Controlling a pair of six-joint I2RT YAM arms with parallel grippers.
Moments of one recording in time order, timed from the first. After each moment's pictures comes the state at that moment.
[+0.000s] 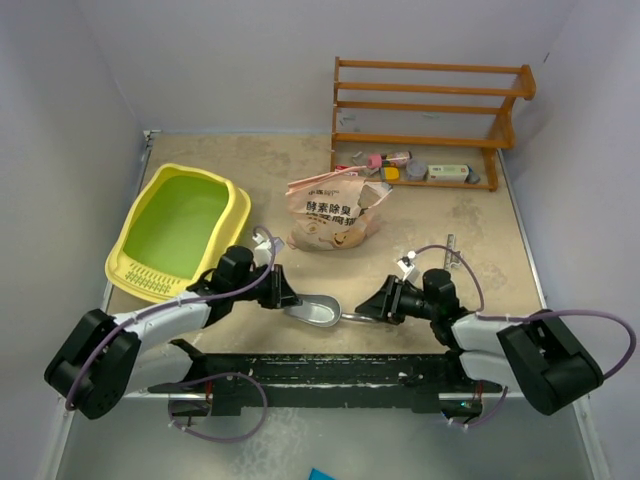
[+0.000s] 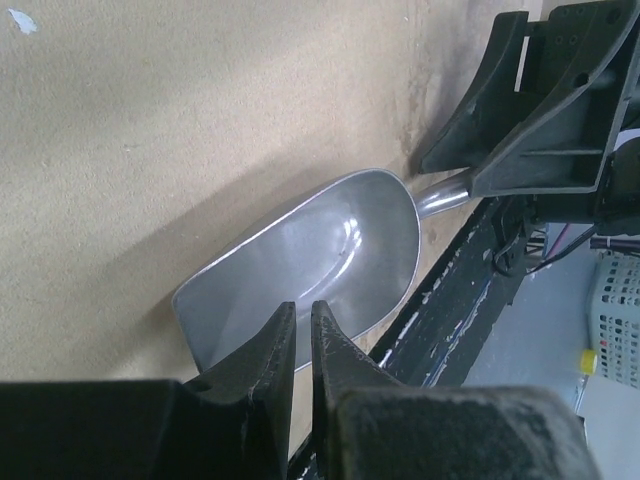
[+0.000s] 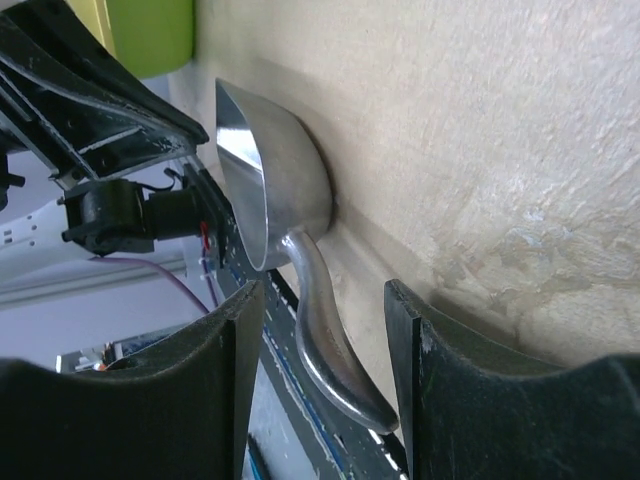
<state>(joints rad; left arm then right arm) -0.57 1.15 0.34 0.18 0.53 -0.63 0.42 1.19 0.04 0.64 -0.65 0.97</state>
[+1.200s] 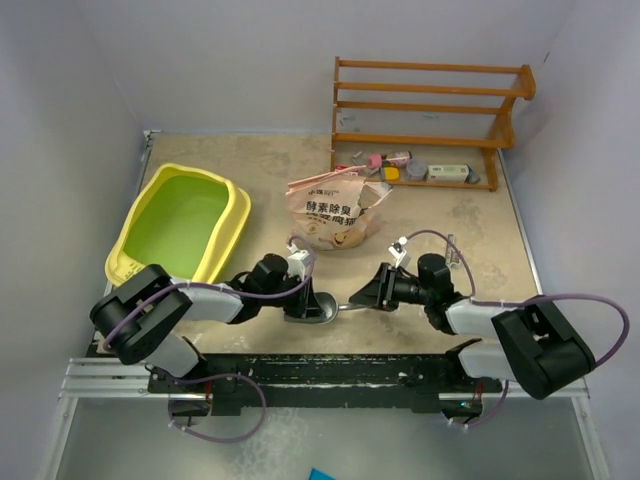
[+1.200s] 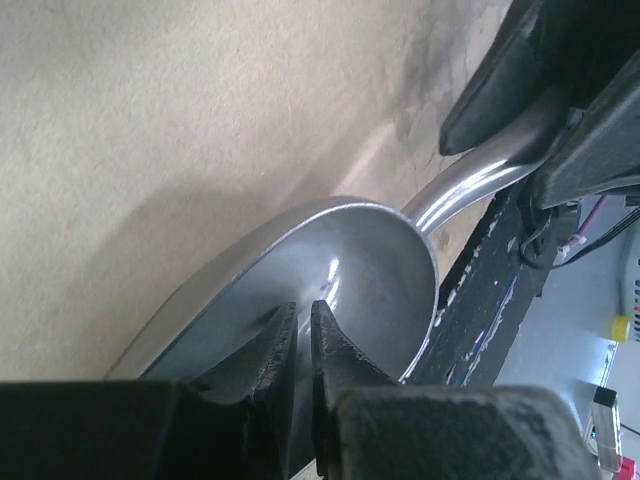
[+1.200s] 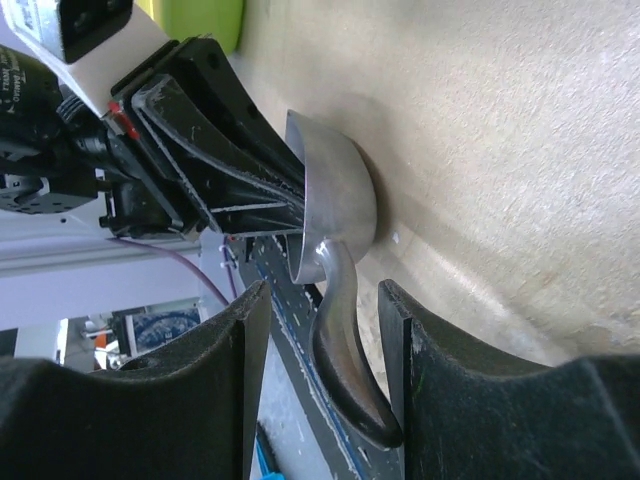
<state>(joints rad) -0.79 1.50 0.40 0.43 0.44 -0.66 0.42 1.27 0.17 0.63 -0.75 0.94</state>
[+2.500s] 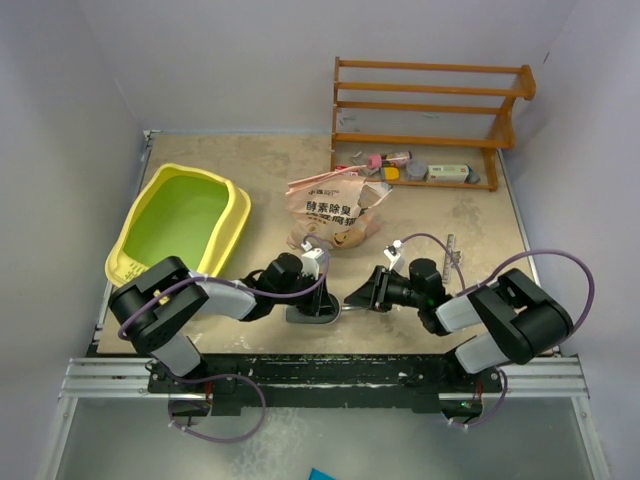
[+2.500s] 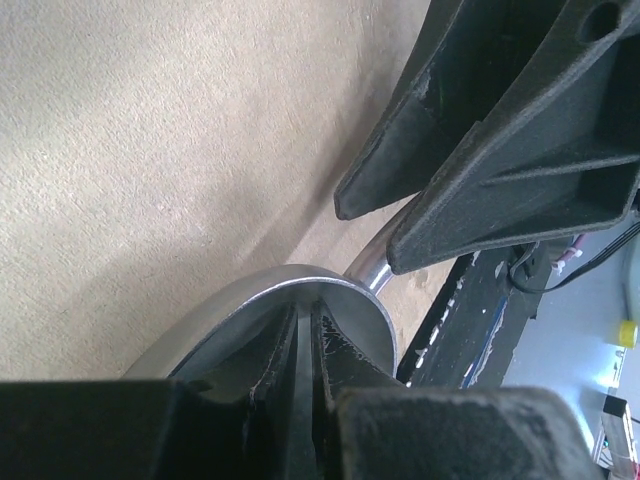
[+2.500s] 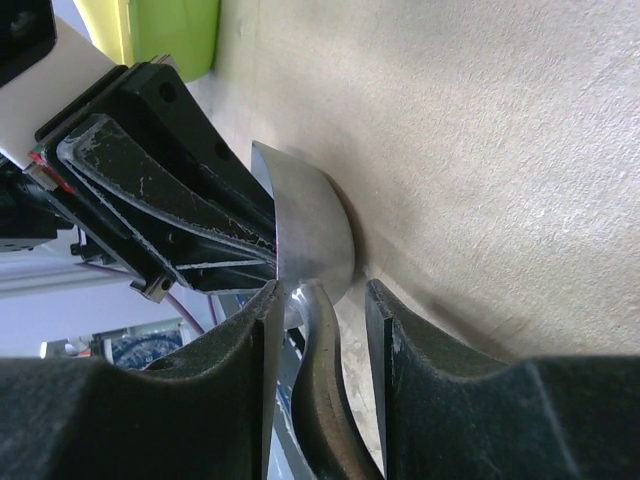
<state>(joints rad) -0.87 1.61 0.49 0.52 0.40 -0.68 0.49 1.49 0.15 0.90 -0.64 0.98</state>
